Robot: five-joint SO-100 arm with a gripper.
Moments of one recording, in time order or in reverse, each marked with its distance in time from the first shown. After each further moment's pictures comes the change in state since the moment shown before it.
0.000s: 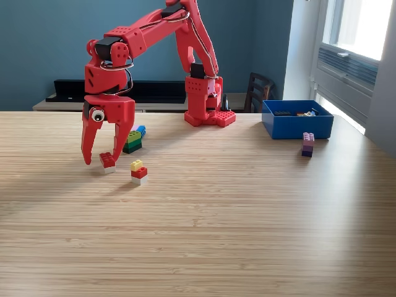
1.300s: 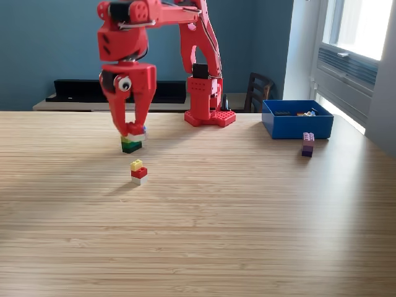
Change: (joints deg) arm -13.6 9.3 -14.9 25.3 -2.9
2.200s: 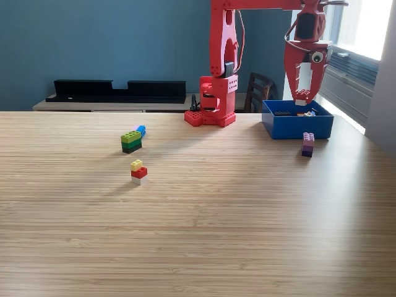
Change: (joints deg) arm -84.5 19.1 24.4 3.8 -23.6
